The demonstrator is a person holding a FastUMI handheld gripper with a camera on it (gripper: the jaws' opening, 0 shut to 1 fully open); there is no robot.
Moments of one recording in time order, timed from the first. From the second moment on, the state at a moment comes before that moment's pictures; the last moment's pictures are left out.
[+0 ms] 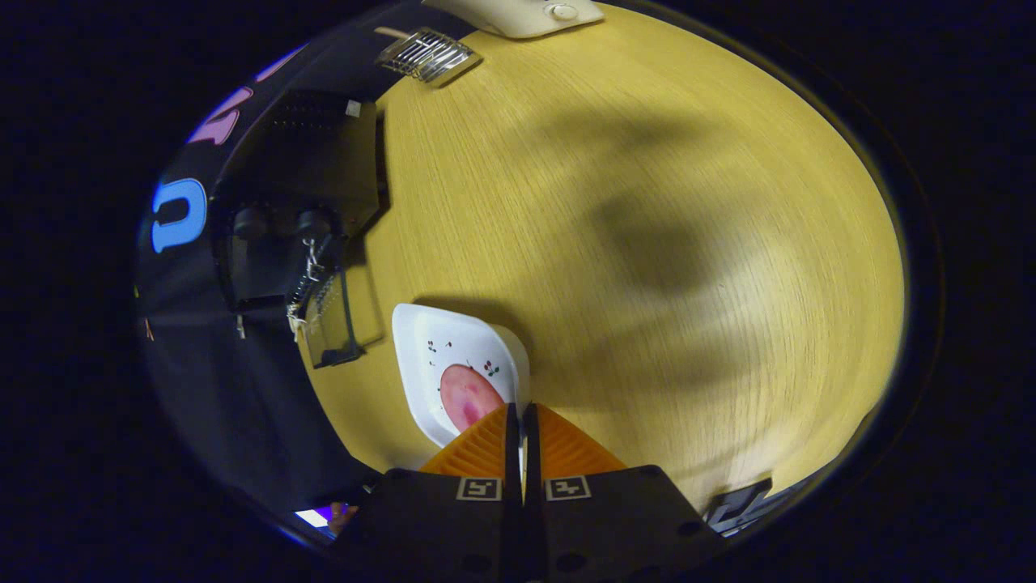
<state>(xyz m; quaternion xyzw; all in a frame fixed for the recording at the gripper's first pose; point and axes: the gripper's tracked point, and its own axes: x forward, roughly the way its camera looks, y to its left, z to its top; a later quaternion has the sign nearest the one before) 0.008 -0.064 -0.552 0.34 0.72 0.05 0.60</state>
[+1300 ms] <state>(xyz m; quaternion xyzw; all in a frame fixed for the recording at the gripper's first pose) 0.182 0.233 -0.508 0.68 0.49 -0.21 0.51</state>
